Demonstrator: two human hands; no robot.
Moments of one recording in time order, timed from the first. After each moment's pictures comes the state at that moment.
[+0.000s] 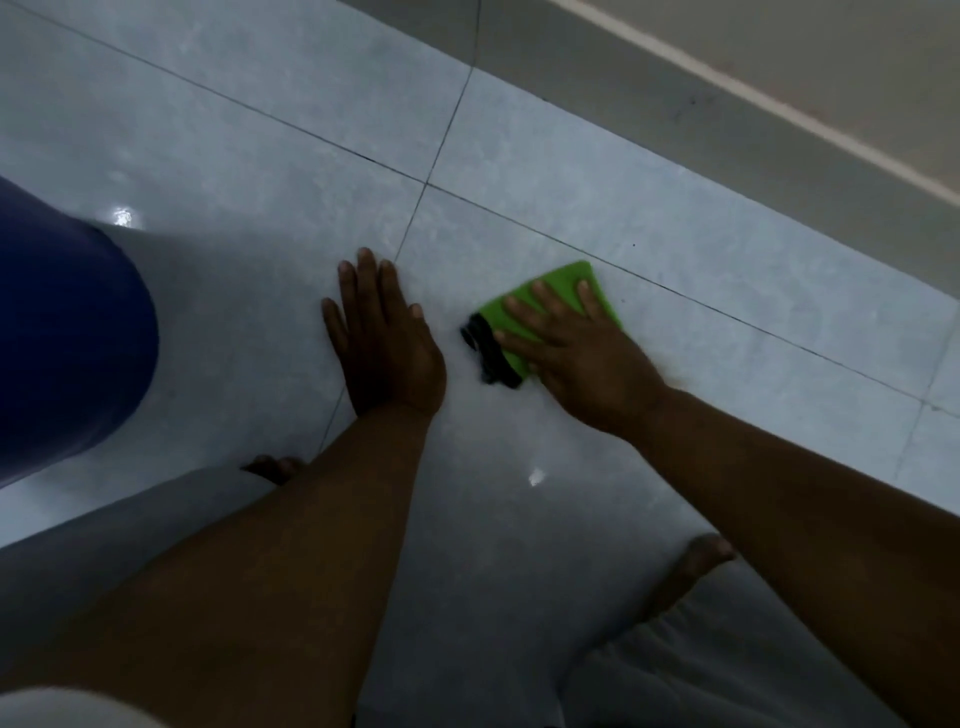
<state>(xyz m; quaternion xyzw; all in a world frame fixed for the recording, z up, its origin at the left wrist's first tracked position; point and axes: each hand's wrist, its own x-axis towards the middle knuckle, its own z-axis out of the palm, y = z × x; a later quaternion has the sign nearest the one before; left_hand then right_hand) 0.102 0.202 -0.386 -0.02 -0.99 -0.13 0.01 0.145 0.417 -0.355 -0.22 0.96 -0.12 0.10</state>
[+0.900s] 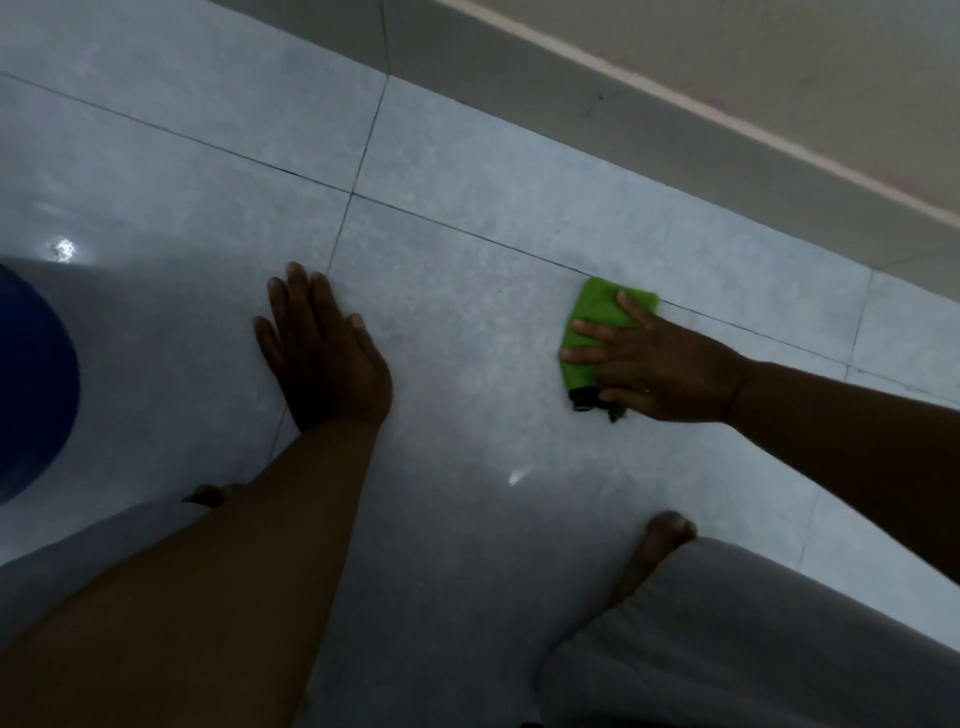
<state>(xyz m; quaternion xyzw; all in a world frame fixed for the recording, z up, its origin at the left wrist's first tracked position) 0.104 0.202 -0.386 -0.02 -0.99 -0.12 0.02 0.192 0.542 -0.330 -0.32 0.92 -0.11 0.19</state>
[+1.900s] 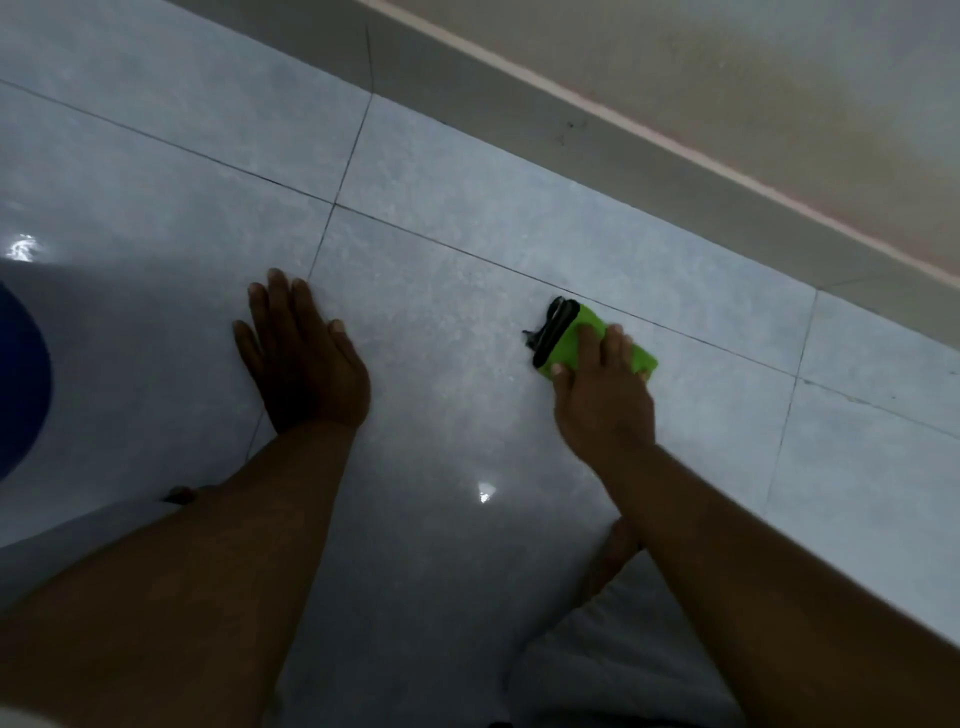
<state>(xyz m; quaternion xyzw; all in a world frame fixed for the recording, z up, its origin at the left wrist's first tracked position) 0.103 0.204 -0.378 -0.02 -0.99 -0.13 -0.01 0.213 0.447 -0.318 0.28 0.94 -0.08 0.20</state>
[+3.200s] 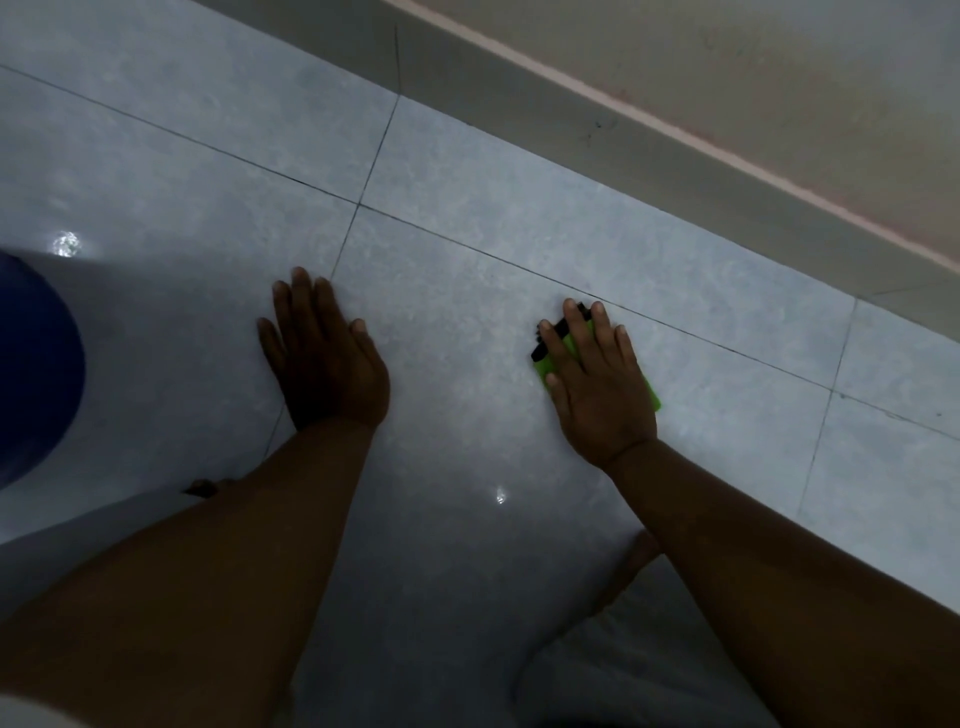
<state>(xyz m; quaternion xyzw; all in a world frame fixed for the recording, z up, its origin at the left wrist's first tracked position) 0.102 0.205 -0.381 -0.01 -0.99 -0.11 0.00 0.211 0.463 -0.352 0.04 0.99 -0.03 0.13</state>
